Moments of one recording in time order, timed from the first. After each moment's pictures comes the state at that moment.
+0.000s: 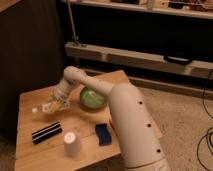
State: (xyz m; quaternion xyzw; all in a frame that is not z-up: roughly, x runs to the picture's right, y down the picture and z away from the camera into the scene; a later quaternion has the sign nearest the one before) arm -0.311 0.066 0.810 -0.38 -0.49 0.03 0.79
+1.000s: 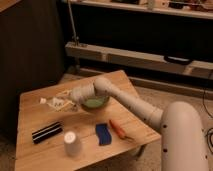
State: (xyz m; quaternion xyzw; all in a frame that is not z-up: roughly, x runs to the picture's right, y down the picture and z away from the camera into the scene) arm -0.241 0.063 0.768 -0.29 -0.60 0.16 0.72
